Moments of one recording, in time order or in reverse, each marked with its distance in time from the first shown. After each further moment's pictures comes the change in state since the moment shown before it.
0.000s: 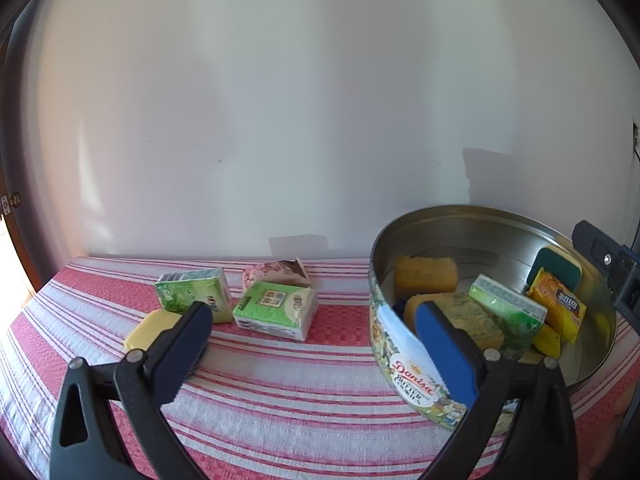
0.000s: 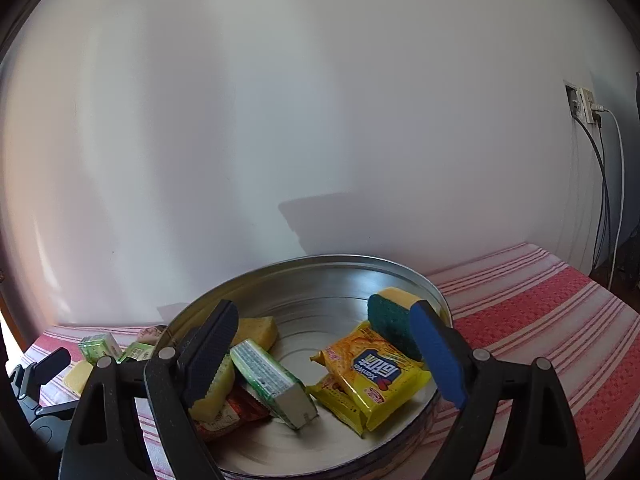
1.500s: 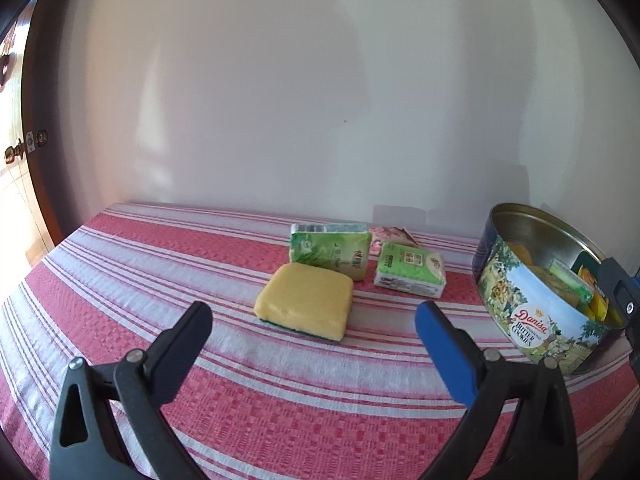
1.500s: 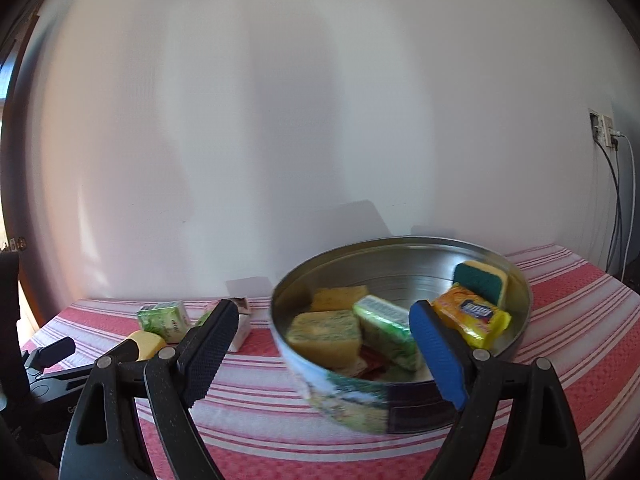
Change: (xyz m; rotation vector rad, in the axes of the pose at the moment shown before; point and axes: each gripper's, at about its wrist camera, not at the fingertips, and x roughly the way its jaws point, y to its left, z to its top) left arm -0.006 0.138 -0.030 -0.145 0.091 0.014; right arm -0.050 0.099 -0.037 -0.077 -0.020 0.060
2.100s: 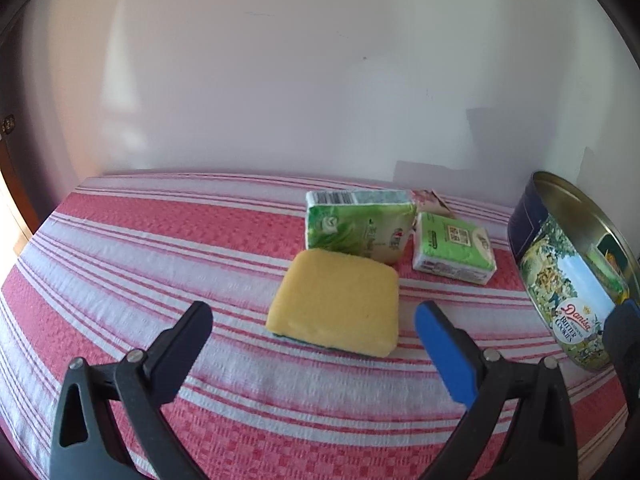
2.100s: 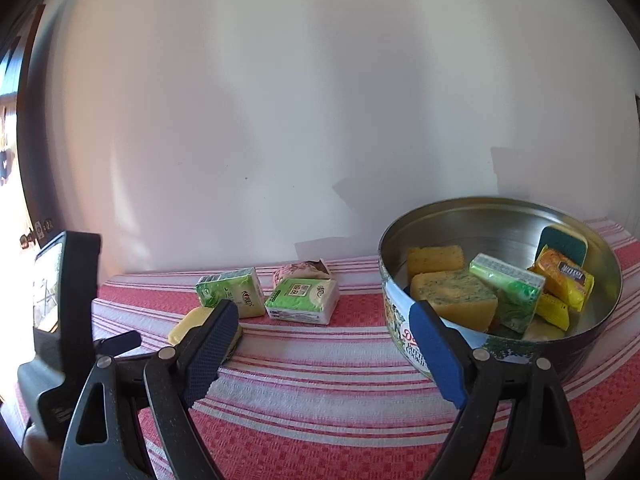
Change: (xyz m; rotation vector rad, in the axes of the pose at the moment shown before) left arm 0.071 0.016 0.016 0.039 0.210 -0.030; right arm 0.031 0.063 -0.013 0.016 0.153 0.134
